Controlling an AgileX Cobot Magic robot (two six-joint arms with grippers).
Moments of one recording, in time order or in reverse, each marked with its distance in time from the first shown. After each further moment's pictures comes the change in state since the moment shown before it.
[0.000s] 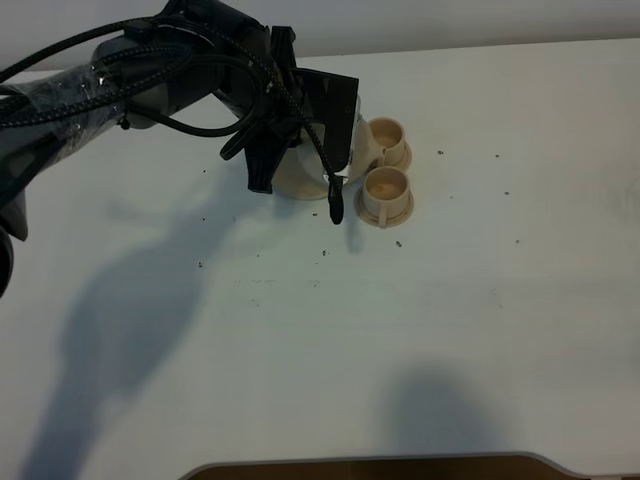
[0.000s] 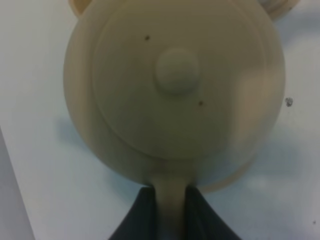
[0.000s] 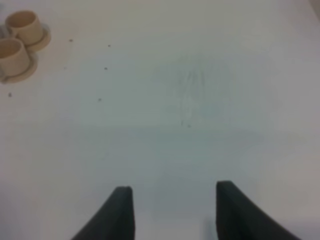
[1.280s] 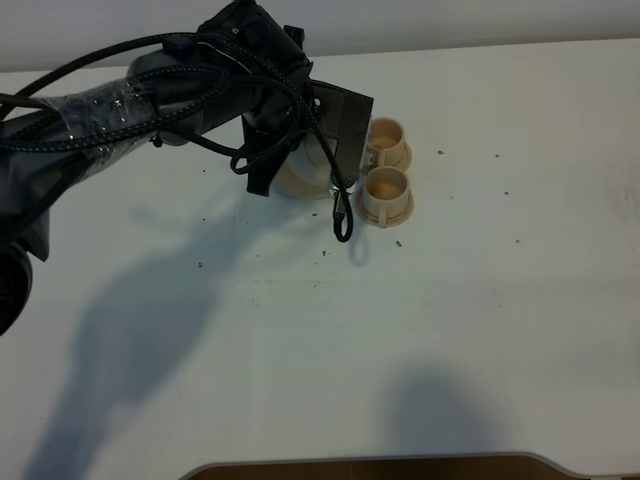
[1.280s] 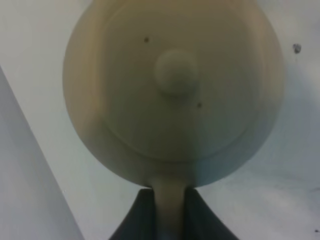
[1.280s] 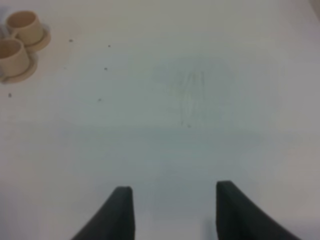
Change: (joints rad) left arm -0.088 0.002 0.000 0.295 0.071 -0.198; right arm 0.000 0.000 0.000 0.000 0.000 0.000
